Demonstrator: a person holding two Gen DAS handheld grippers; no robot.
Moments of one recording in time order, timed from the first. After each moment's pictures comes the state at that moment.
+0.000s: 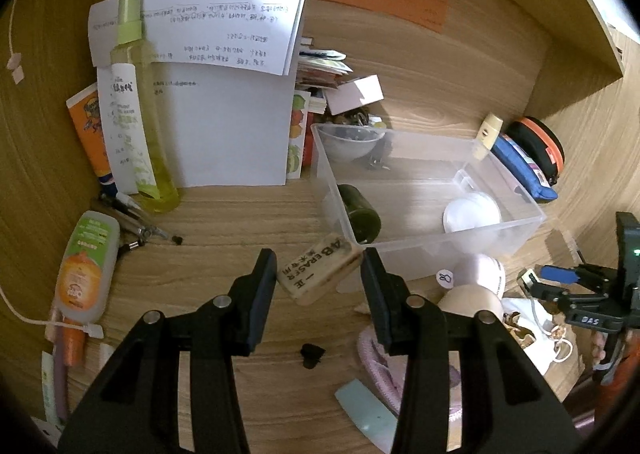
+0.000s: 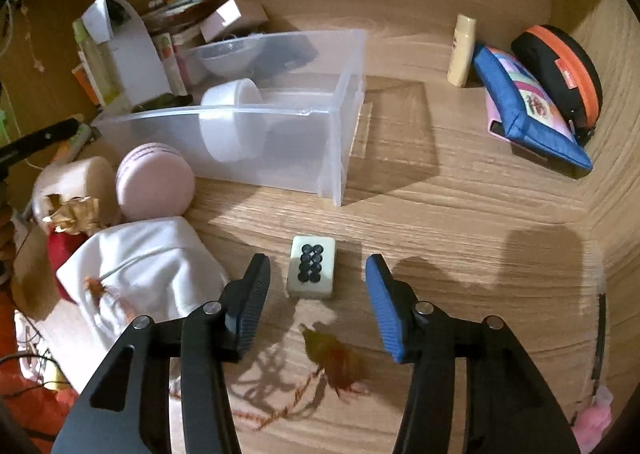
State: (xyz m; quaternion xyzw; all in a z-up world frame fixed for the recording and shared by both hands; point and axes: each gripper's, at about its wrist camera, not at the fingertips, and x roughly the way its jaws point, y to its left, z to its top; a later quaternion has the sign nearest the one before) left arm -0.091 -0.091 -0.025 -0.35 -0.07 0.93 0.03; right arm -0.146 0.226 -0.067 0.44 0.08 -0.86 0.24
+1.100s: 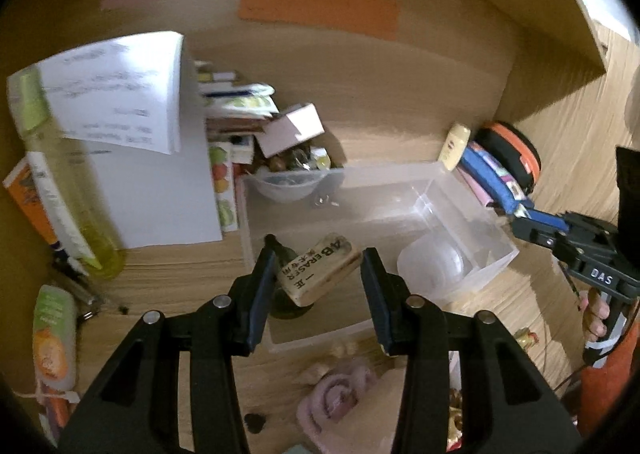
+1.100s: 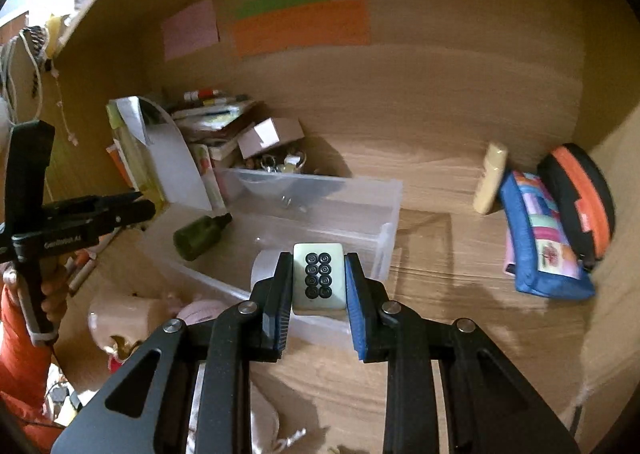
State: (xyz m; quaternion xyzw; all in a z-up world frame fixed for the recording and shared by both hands) left arm -0.147 -0.042 0.002 -0.35 -0.05 0.93 0.09; right arm -0.177 0.195 0.016 0.33 0.05 -0.90 0.30
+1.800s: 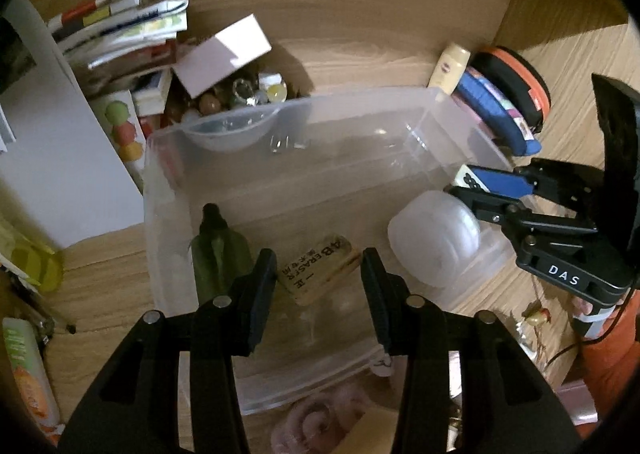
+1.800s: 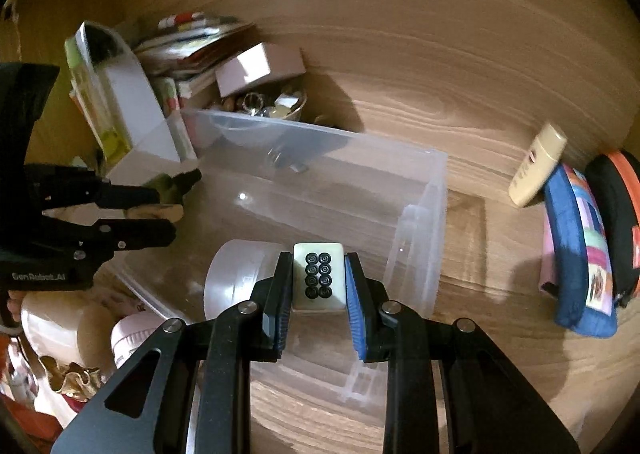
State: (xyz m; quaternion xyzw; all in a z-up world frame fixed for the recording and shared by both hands) left arm -0.206 -0.007 -0.038 -0.47 -0.01 0.87 0.13; right arm -0.233 0.144 -0.028 0.40 0.13 -0.86 0.29
